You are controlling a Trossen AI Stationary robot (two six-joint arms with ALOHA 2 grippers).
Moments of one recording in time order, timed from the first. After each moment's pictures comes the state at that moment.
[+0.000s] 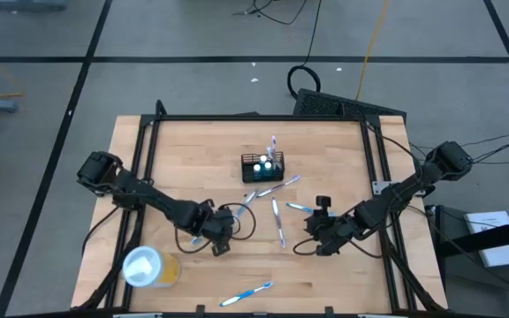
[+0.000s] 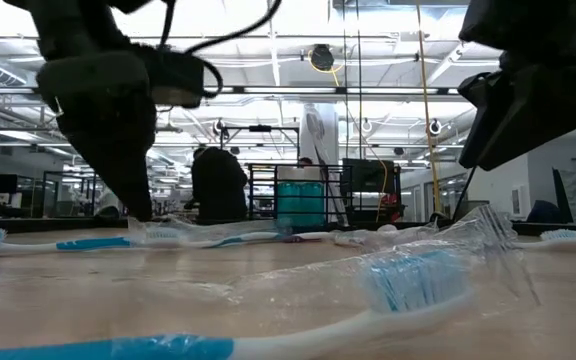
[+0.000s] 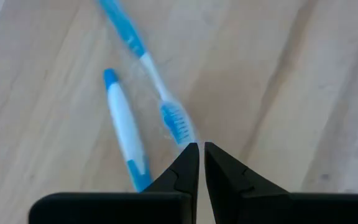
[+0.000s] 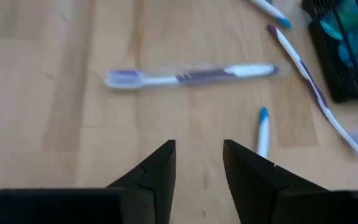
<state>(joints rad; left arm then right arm) -0.38 1.69 0.98 -0.52 -0.21 -0.74 0.55 1.38 0.74 -0.38 0.47 0.40</state>
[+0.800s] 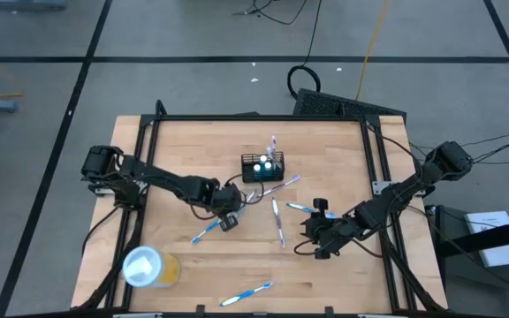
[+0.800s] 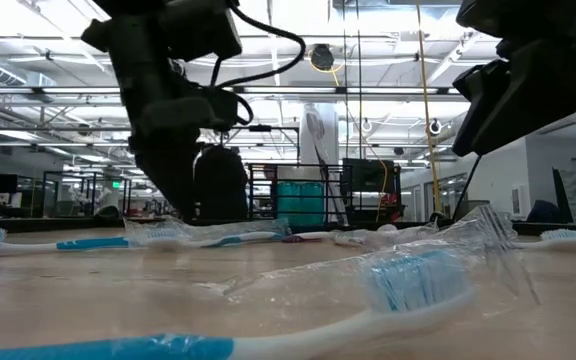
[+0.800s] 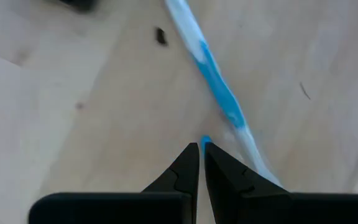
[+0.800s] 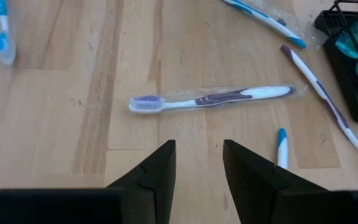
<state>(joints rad) -0.13 1.68 0.98 -0.50 -0.13 -0.56 0.56 1.38 0.74 -0.28 0.44 0.39</state>
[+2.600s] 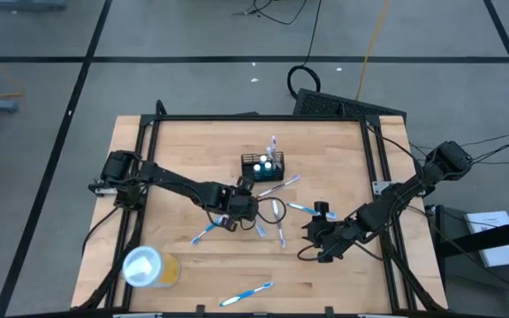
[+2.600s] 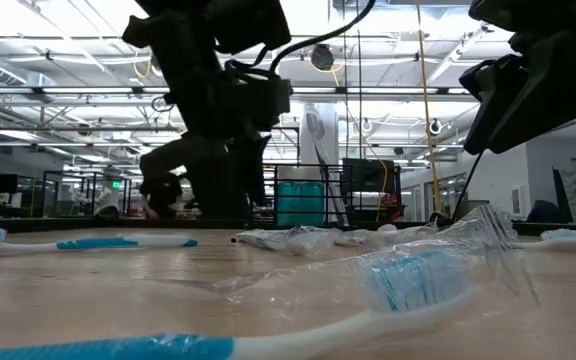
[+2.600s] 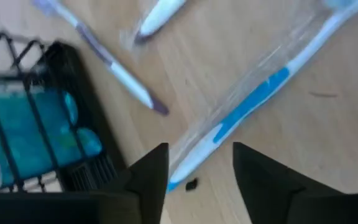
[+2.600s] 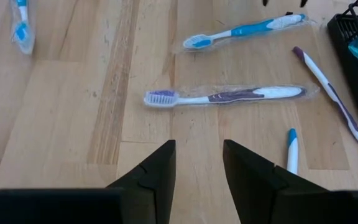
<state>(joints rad) -0.15 1.86 1.17 -0.46 -0.33 0.41 0.60 1.38 0.74 -0.29 0.44 0.38</state>
